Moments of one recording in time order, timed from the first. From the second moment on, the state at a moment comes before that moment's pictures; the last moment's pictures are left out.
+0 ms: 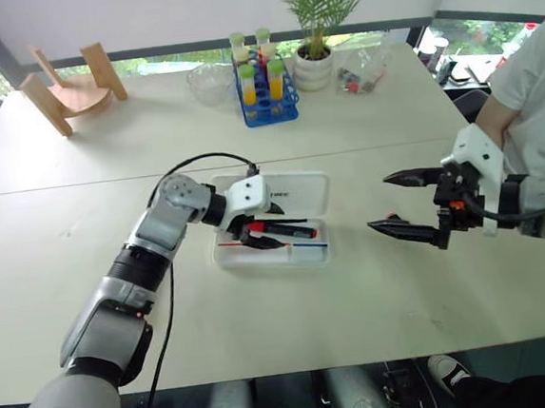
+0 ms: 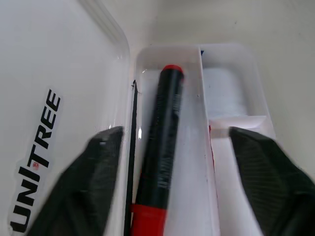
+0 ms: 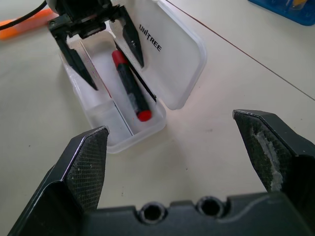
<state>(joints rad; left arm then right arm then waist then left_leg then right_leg) -0.83 0.46 -0.37 0.36 -0.08 0.17 -1.32 -0.28 -1.00 -0.21 -0.51 0.61 0.83 0.91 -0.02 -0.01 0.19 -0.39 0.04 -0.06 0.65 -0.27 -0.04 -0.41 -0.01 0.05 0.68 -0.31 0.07</state>
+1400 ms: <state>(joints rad) 0.04 0.46 0.37 -0.51 -0.29 1.04 -0.44 -0.36 -1.05 -0.13 -0.37 0.58 0.77 1.05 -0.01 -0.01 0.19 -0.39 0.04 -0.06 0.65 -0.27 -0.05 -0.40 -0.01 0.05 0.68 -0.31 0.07</state>
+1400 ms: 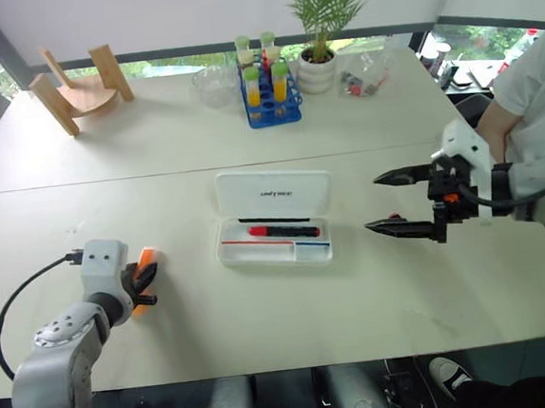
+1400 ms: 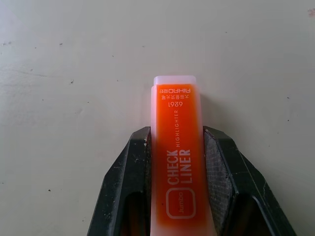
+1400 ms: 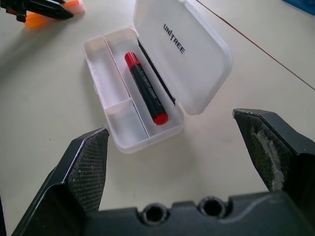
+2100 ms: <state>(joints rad) -0.55 0.73 -0.14 -0.16 -0.46 0.61 -1.23 0.13 -0.92 -0.60 -0.70 0.78 0.96 0.91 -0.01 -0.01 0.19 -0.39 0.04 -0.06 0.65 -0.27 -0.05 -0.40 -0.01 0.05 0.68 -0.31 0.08</state>
